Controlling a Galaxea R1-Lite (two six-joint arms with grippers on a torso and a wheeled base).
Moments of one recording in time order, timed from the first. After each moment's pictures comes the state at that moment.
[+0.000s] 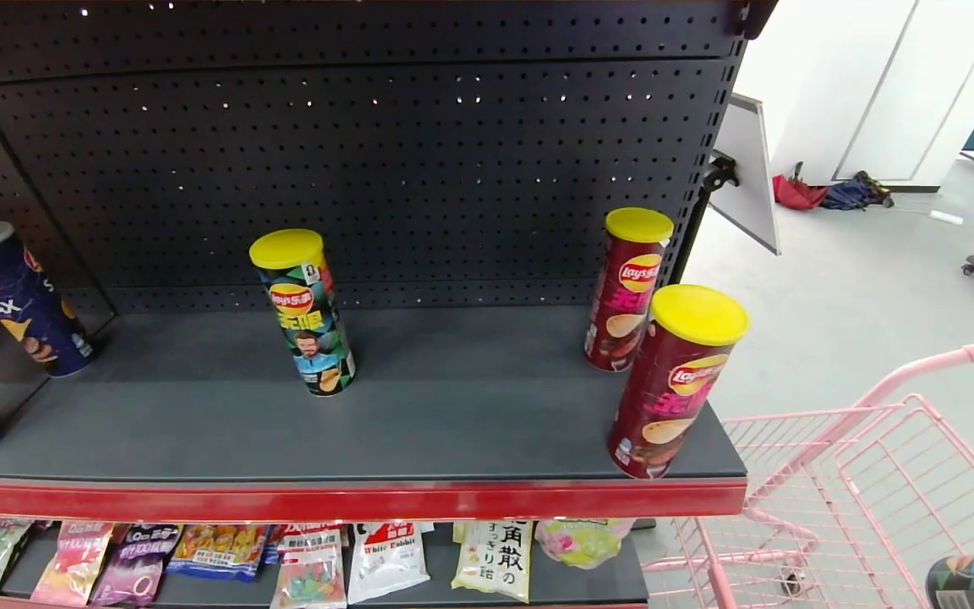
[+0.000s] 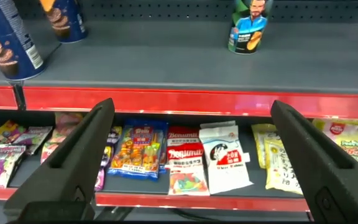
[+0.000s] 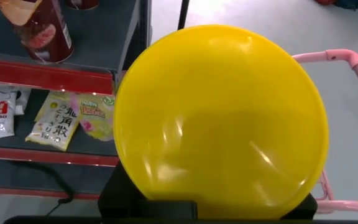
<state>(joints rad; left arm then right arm) 0.00 0.00 0.00 0.00 0.04 0.00 0.20 0.35 -0.33 0.17 -0.23 -0.15</state>
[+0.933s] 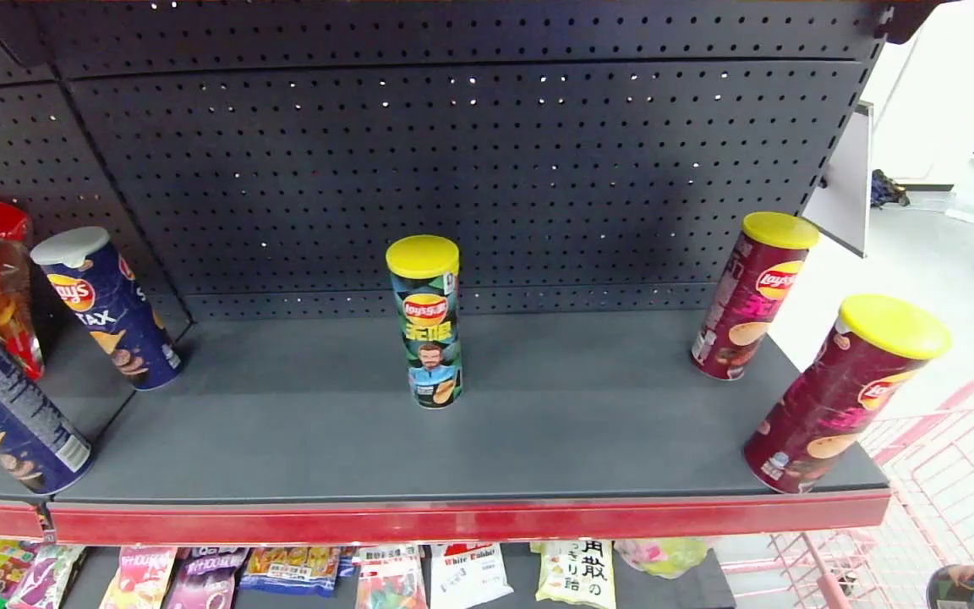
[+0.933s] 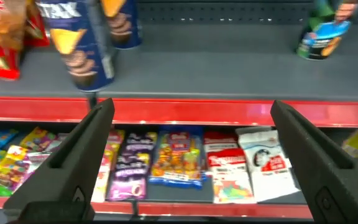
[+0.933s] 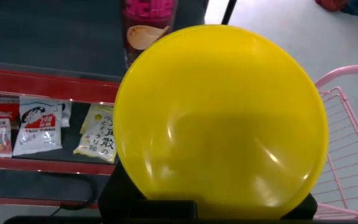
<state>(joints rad) 0.00 0.00 0.00 0.00 0.04 0.00 0.20 0.27 -0.29 0.18 -0.23 -0.15</state>
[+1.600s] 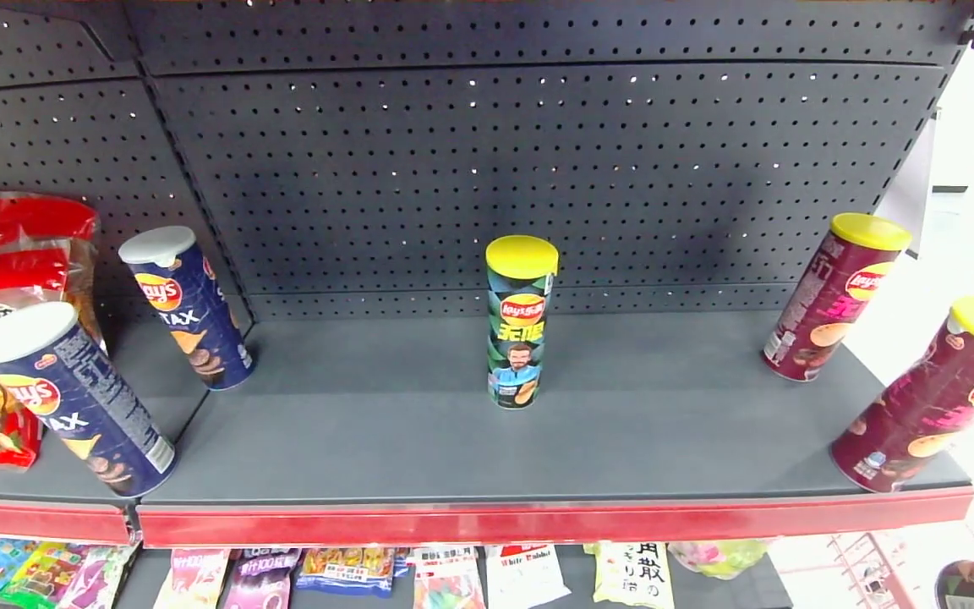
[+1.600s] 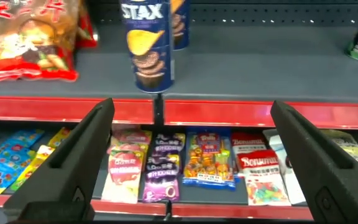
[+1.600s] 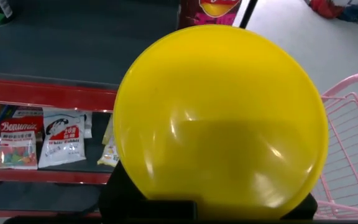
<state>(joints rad) 0.00 0.00 0.00 0.00 0.04 0.00 0.20 0.24 -0.29 0.18 -0.23 -0.15</state>
